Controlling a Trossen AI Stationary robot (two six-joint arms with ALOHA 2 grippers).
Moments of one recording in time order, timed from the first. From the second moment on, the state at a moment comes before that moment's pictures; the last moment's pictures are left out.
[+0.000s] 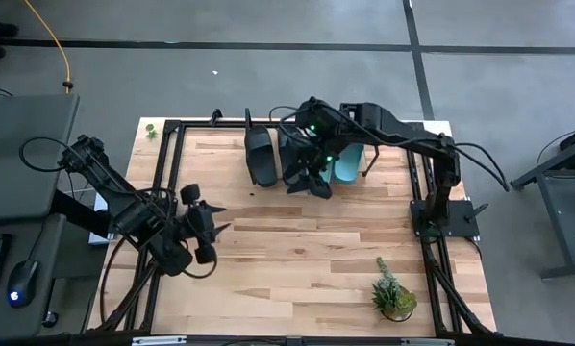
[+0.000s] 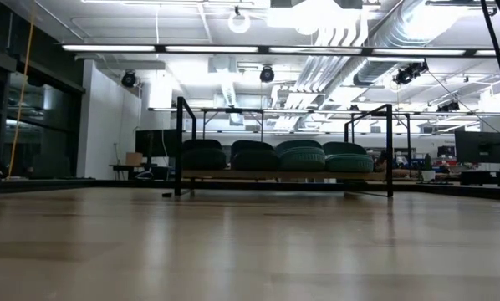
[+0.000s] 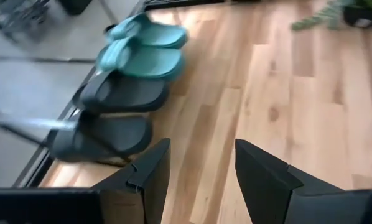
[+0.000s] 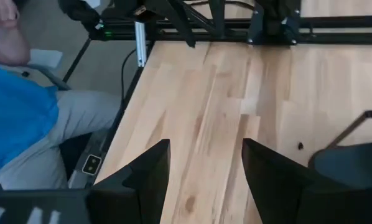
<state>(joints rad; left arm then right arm) -0.63 1.23 1.20 -1.09 -0.91 -0.70 -0.13 1.88 2.24 -1.16 -0.50 -0.13</state>
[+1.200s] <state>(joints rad) -0.37 0.96 1.09 -0.63 -0.54 -0.05 0.09 1.82 2.24 -1.25 -0.19 0.05</state>
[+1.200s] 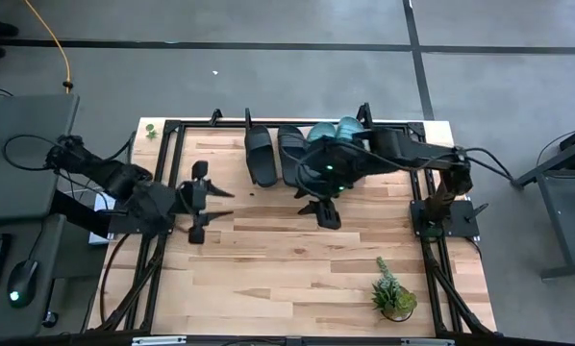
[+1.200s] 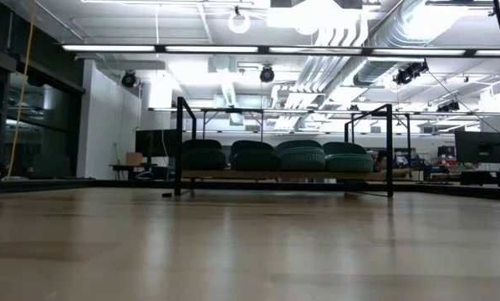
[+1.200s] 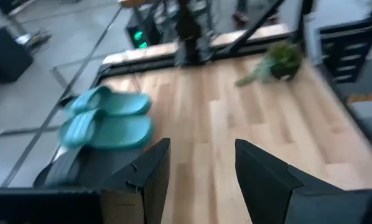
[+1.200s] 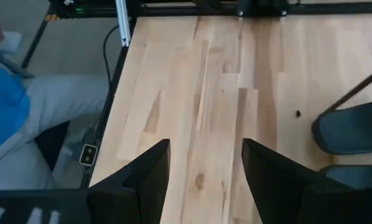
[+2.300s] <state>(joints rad) -0.33 0.63 0.76 -0.47 -0.51 -0.05 0.49 1.47 2.24 -1.43 0.50 0.14</state>
